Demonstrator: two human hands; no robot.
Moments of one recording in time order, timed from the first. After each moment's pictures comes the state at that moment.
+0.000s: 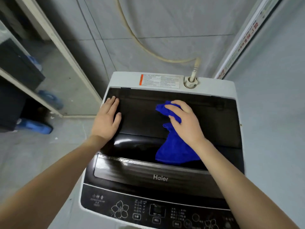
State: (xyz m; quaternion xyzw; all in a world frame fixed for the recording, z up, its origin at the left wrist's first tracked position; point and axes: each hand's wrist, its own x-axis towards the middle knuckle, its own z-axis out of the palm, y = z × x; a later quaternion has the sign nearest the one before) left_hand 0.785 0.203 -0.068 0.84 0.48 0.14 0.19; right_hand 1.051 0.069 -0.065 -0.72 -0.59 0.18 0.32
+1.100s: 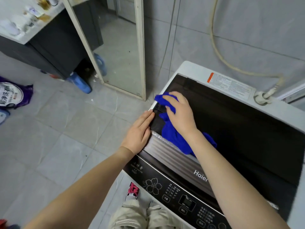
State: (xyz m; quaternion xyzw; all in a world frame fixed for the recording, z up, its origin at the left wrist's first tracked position) left_hand 0.685 0.100 -0.091 0.78 0.52 0.24 0.25; right_hand 0.879 0.151 -0.062 -0.61 -0.72 0.19 0.27
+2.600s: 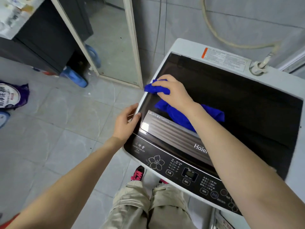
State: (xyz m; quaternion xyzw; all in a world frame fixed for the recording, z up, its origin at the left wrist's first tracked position) left_hand 0.660 0.078 -0.087 0.57 0.63 0.30 0.43; right_hand 0.879 0.144 -0.046 -0.55 -0.71 0.36 0.26
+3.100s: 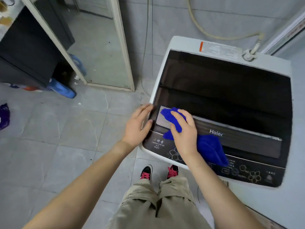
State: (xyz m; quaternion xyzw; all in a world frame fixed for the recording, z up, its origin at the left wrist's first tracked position) left_hand 0.619 0.071 -0.072 0.77 0.46 0.23 0.36; right_hand 0.791 -0.013 -0.085 -0.74 -0.51 0.20 0.38
